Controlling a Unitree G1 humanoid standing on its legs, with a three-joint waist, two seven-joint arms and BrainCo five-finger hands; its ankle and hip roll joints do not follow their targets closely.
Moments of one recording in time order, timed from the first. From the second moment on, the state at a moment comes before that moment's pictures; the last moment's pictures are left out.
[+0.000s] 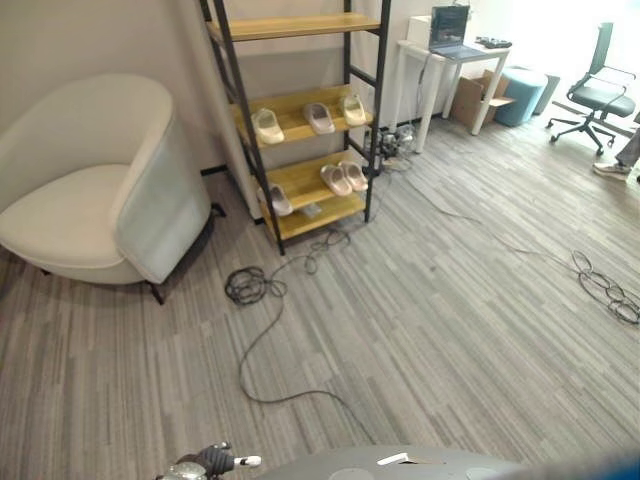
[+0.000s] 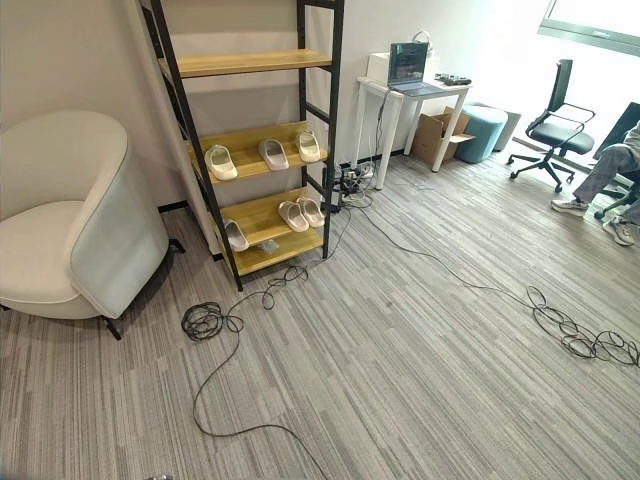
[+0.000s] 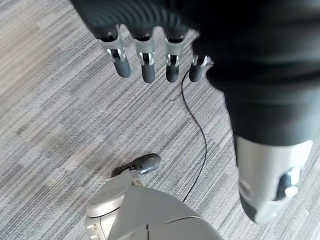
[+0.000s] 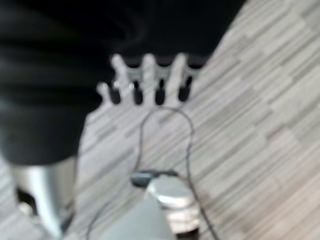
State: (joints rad) left arm -0.02 0.34 -0.23 1.40 -0.05 -0.07 -0.10; right arm 0.08 -0.33 0.11 1.47 0.24 0.01 0.17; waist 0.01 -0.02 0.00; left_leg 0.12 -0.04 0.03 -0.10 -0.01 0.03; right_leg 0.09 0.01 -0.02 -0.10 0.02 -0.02
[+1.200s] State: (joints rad) left arm -0.03 0.28 -0.35 1.39 0.00 -0.07 -0.08; right arm 0.08 -0.29 0.17 1.41 0.23 -0.01 0.14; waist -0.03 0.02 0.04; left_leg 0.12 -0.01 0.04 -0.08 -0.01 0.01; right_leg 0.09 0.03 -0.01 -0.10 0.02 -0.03
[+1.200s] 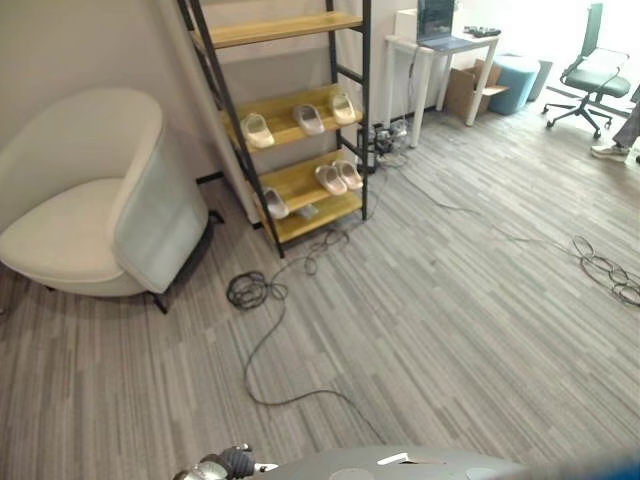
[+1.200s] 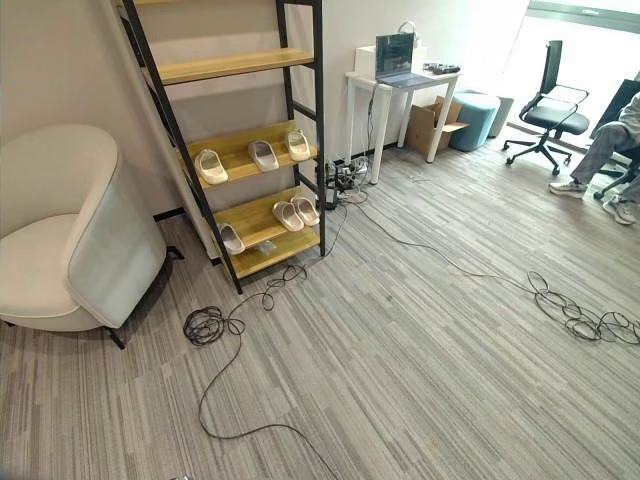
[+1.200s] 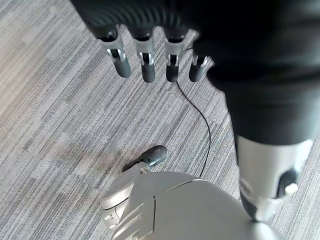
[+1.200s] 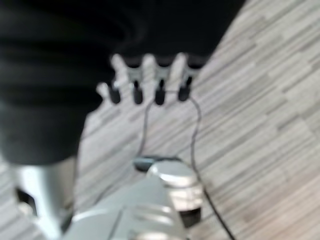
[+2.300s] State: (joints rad) left arm -0.07 0.25 -0.35 1.36 0.06 -0.09 -0.08; right arm 0.02 -0.24 0.24 1.48 0.15 -0.01 0.16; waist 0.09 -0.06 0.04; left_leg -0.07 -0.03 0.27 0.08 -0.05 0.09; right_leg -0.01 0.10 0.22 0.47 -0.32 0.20
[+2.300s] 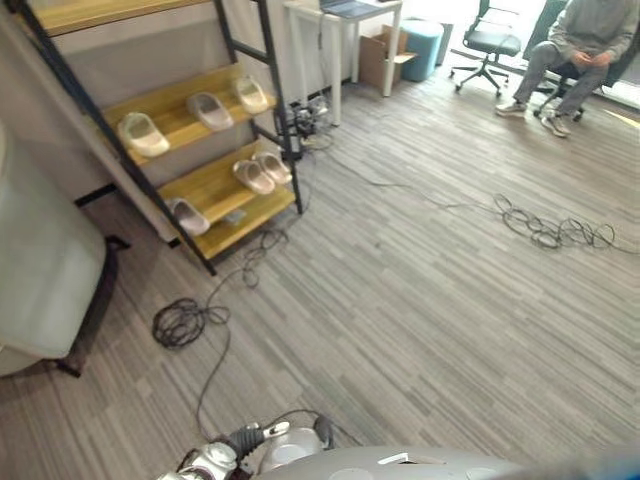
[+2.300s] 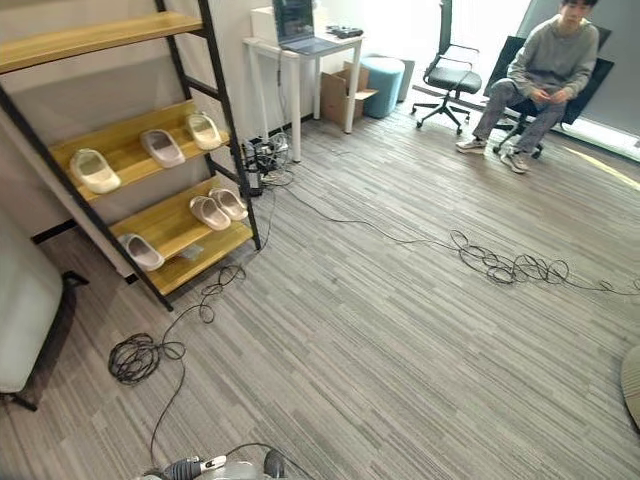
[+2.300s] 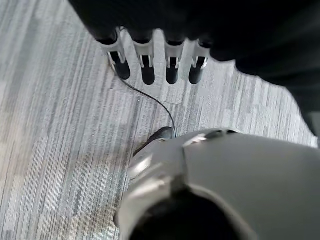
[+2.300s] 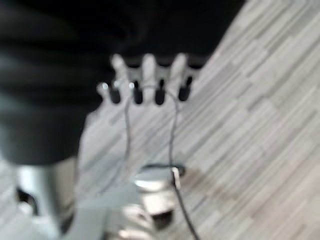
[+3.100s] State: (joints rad) left arm -0.08 0.17 -0.41 1.44 0.11 -0.09 -0.08; right arm 0.02 -0.32 0.25 1.40 0.09 0.00 0.17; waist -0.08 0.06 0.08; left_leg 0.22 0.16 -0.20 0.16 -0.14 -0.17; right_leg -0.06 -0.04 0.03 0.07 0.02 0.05
